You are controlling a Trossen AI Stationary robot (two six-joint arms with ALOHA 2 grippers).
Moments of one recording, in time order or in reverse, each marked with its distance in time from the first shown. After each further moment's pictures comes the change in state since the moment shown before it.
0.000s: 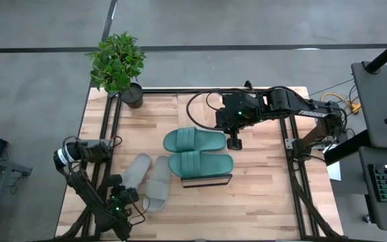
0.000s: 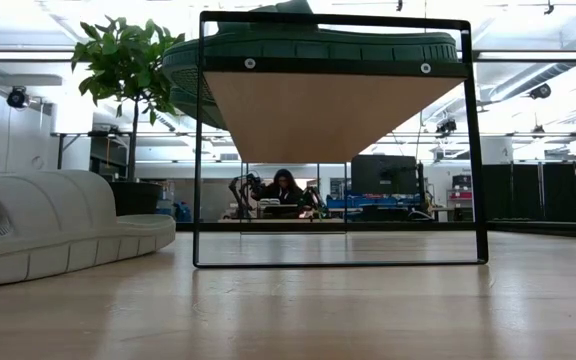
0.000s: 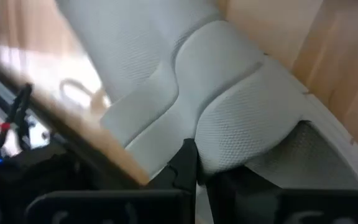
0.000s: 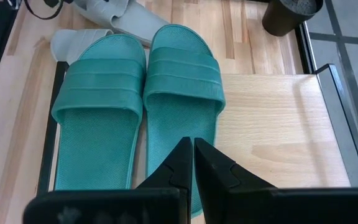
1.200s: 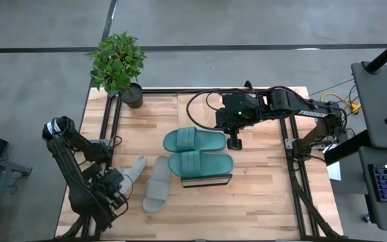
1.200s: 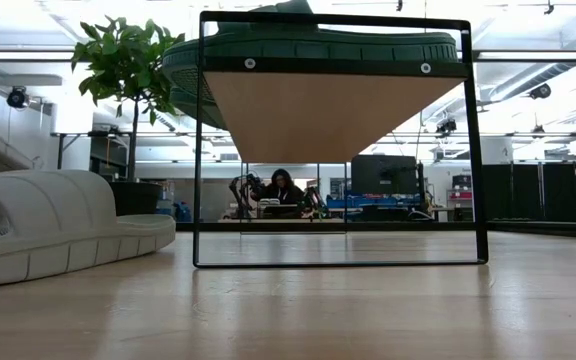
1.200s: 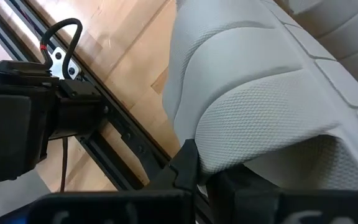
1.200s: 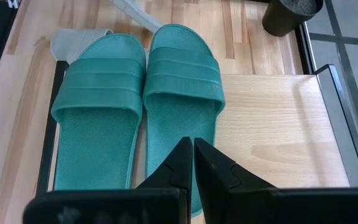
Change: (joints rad) left arm -0.002 -0.367 0.059 -0.231 0.004 -0.449; right arm 0.000 0.000 0.000 -0.001 0.000 -0.005
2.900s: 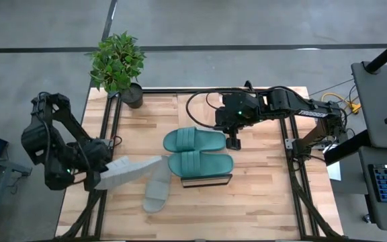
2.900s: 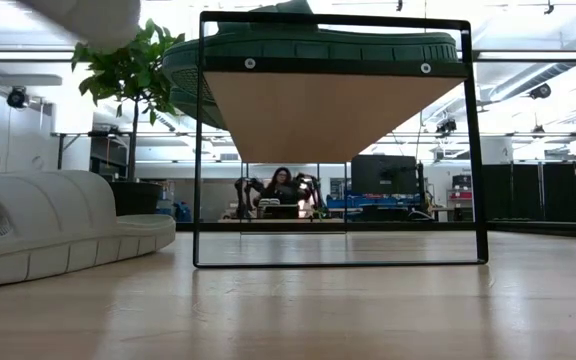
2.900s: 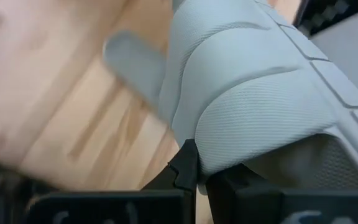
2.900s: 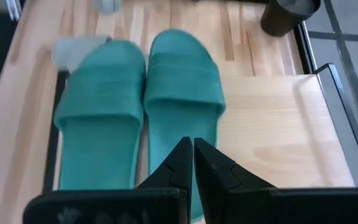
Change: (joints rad) left arm 0.000 -0.445 0.293 -0.003 -0.261 0.283; right arm -0.001 0.000 0.000 0.017 0.000 0.037
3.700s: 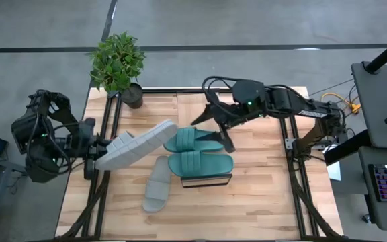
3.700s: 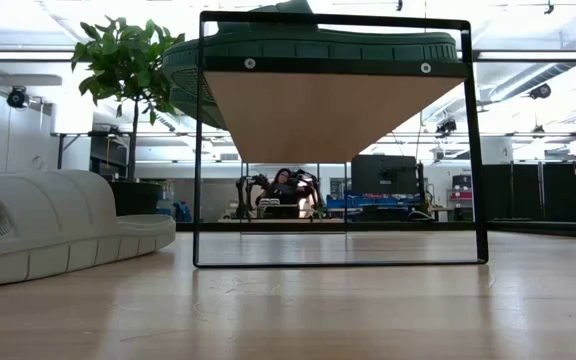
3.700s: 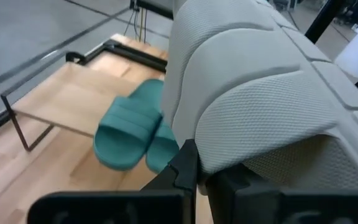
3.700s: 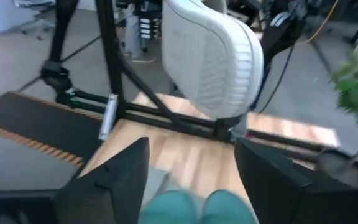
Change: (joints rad) left arm 0.000 0.003 0.136 0.148 -0.587 0.405; right arm 0.022 0.030 0.082 0.454 -0.289 -0.094
